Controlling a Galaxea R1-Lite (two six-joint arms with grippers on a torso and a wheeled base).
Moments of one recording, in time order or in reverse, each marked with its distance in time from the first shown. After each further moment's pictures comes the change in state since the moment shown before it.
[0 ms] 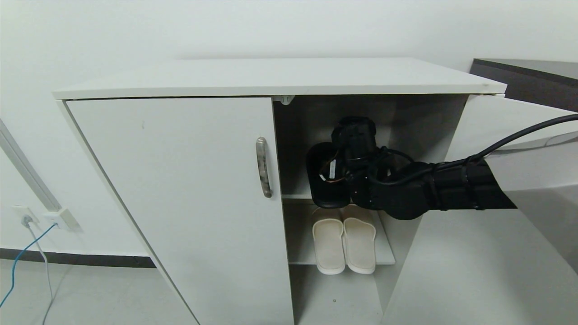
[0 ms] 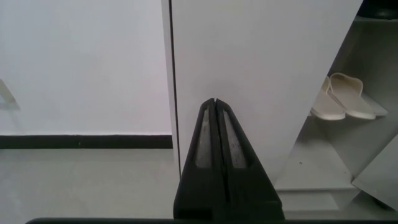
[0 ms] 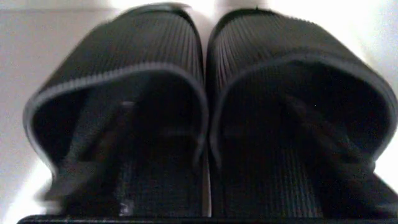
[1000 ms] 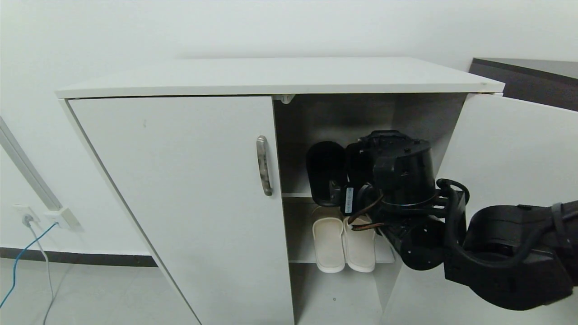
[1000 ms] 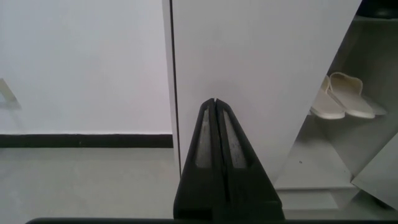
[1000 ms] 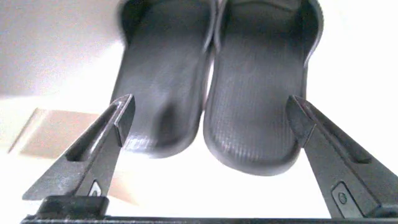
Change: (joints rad) left arm 0.000 0.000 0.000 0.000 0.000 -0.001; right arm 0.160 -0.343 0.541 -0.223 -0.013 0.007
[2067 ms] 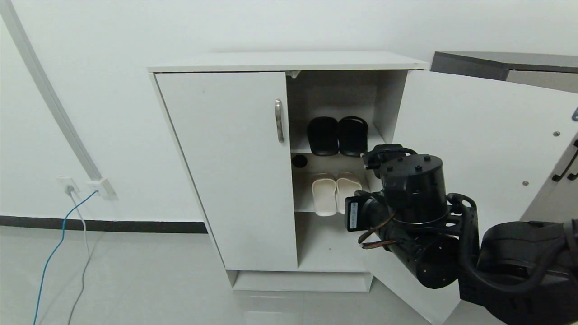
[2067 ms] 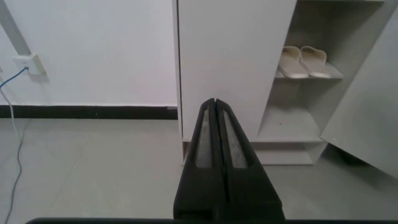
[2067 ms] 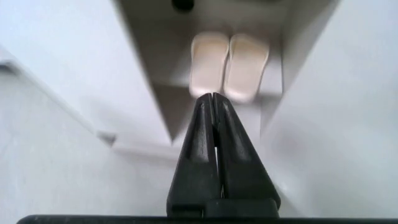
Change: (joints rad) left arm 0.000 0.000 0.000 0.000 0.000 0.000; right arm 0.007 -0.024 0.108 -0.052 0.068 -0.001
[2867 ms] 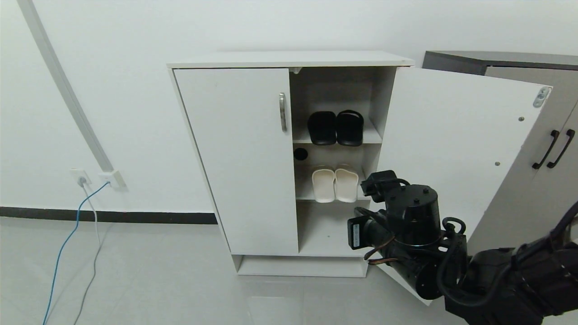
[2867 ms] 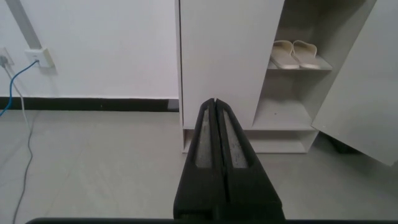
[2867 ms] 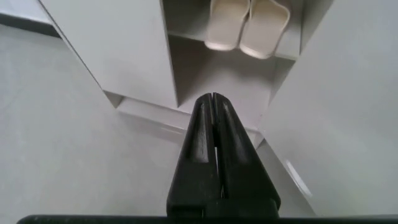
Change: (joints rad) left arm 0.000 0.000 0.000 0.000 0.000 0.000; right arm -0.079 0.098 0.170 -0.293 0.127 -0.097
